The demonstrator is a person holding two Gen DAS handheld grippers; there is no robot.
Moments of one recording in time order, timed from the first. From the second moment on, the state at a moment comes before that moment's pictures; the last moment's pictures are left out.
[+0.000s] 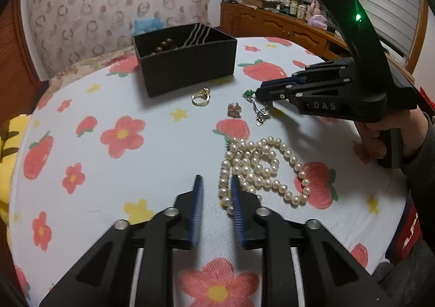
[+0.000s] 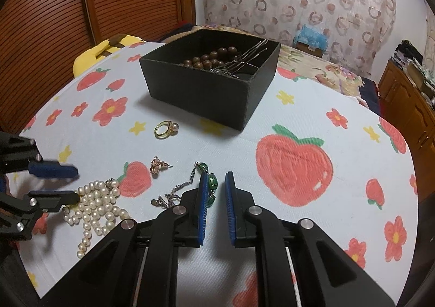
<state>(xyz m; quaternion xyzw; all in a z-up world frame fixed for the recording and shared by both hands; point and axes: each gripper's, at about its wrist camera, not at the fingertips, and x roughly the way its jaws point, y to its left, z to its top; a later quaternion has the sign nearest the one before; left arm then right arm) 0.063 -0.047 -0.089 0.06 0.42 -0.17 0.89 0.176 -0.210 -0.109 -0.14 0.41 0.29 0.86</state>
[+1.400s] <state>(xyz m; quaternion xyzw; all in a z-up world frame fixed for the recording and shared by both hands) 0.046 -0.004 0.000 0.00 0.29 -0.14 0.95 0.152 -0.215 -0.057 -0.11 0.35 0.31 0.88</state>
